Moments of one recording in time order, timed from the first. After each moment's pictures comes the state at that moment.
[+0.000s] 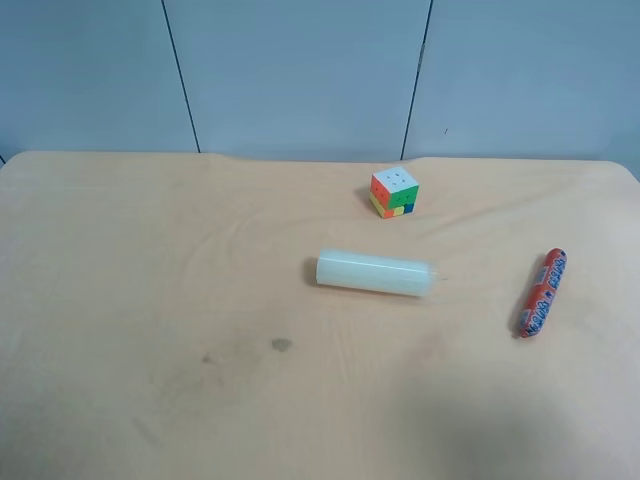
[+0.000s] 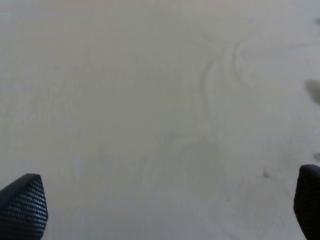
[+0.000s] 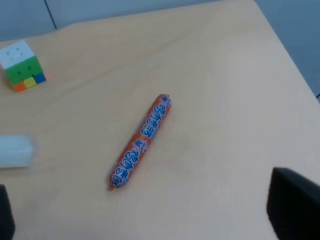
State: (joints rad) left arm -0.13 -0.01 -0.50 0.00 1.05 -0.10; right arm 0.01 0.00 -0.57 -0.07 1.11 0.12
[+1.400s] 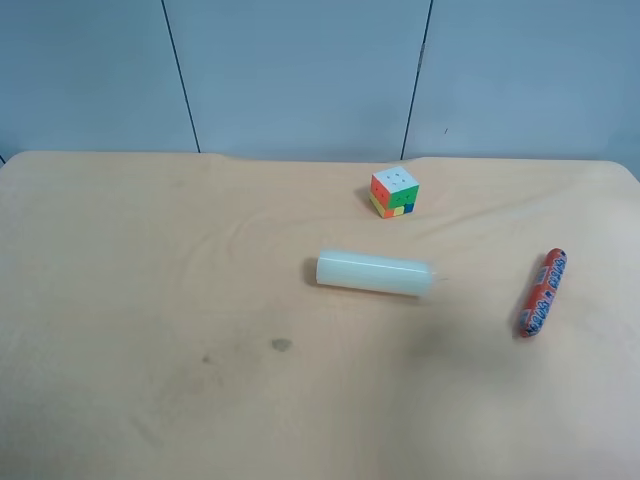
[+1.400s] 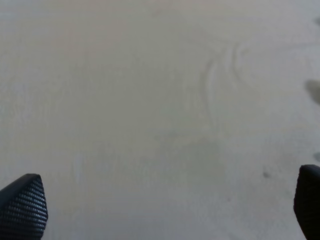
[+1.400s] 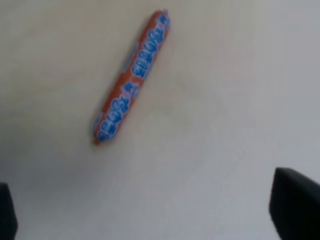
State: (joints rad) left arm -0.13 -0.01 -0.50 0.00 1.05 -0.10; right arm 0.01 0.70 -0.63 -0.10 0.95 0.19
